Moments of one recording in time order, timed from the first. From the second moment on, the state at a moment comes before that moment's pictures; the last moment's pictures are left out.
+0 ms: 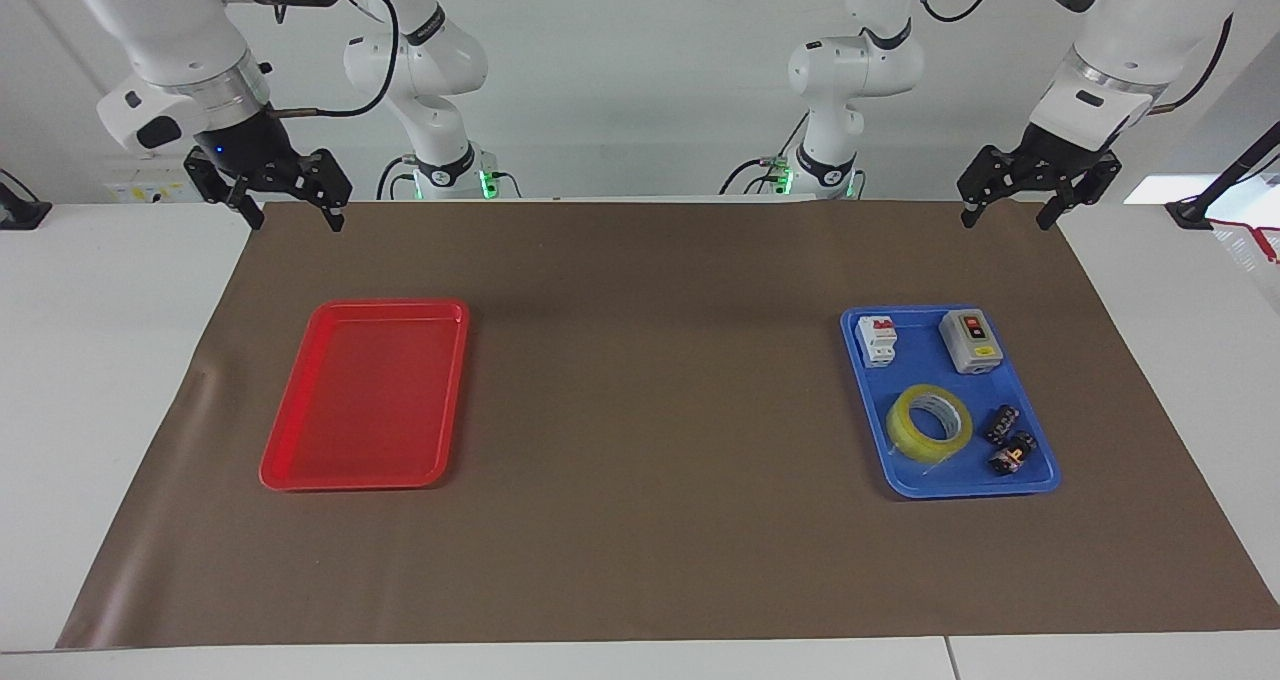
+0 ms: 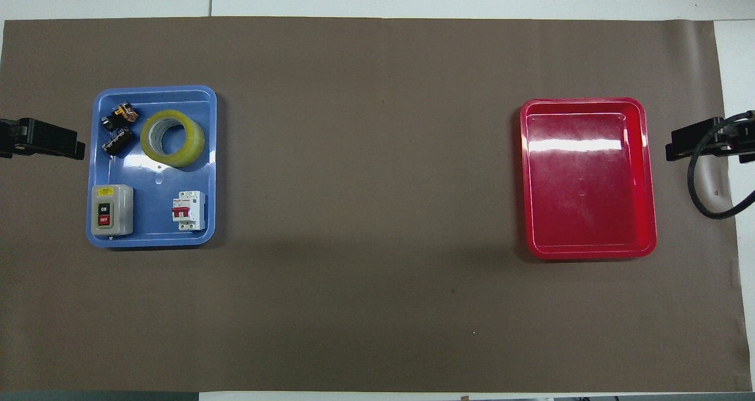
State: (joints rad) left arm -0.02 -0.02 -0.06 -1.54 -0.02 1.54 0.04; right arm 0.02 -0.03 -0.04 -1.57 -0.01 1.52 0.05
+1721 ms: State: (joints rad) left arm -0.01 0.03 -0.05 -1.86 -0.02 2.04 0.04; right arm 0.01 -0.03 -0.04 -1.57 -0.01 1.52 0.05
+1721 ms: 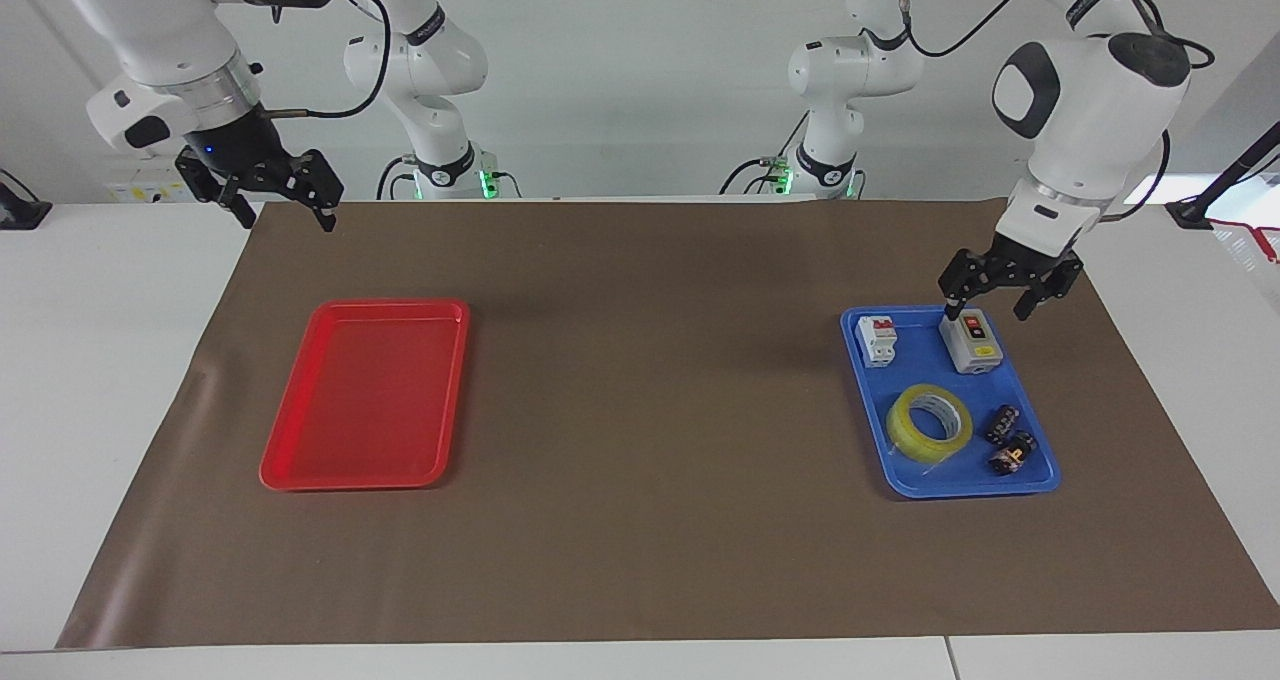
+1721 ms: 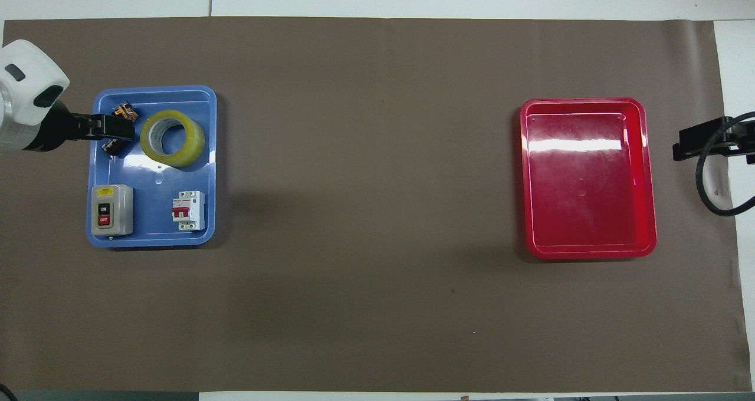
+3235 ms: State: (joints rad) left arm 0.04 0.36 -0.05 -1.93 -0.02 2.46 0.10; right arm 0.01 -0.03 -0.04 -1.57 -0.01 1.52 0.05
